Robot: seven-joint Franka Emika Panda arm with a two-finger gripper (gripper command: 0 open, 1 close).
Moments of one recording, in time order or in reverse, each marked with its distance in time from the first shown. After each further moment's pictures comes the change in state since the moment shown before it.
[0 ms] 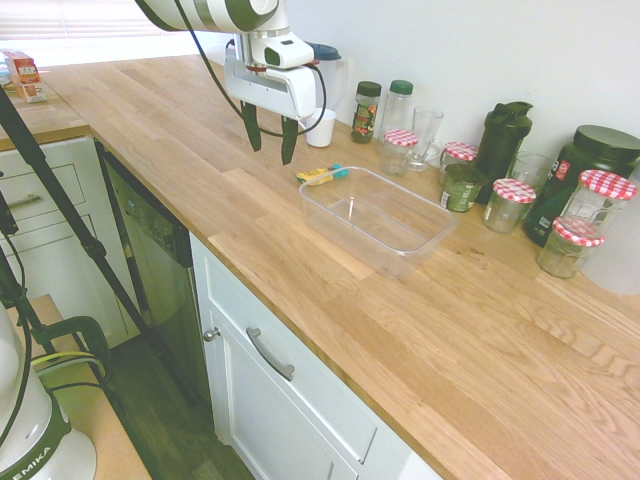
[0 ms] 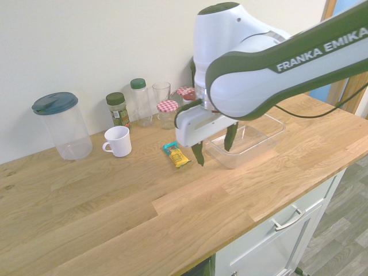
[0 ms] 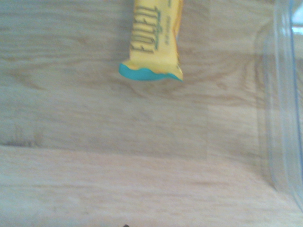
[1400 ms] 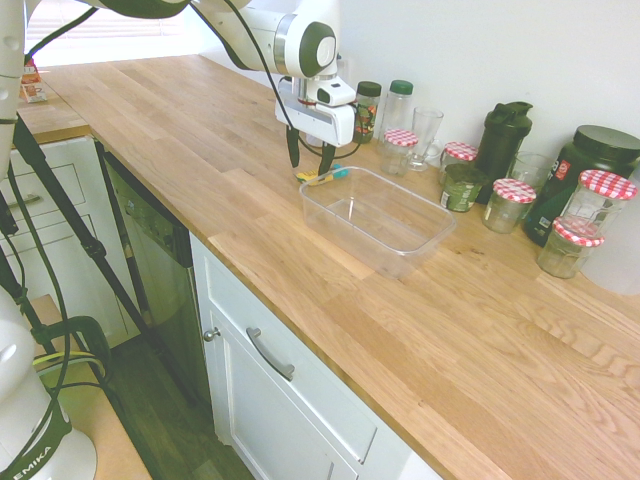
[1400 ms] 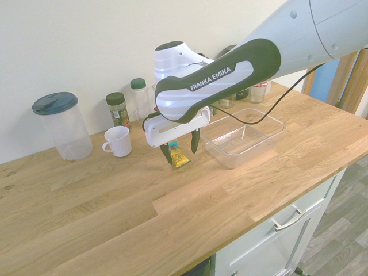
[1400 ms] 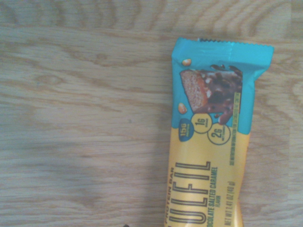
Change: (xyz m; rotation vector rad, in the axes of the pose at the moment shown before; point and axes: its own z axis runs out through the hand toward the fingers) arm 0.074 -0.084 0.093 -0.030 -0.083 0.019
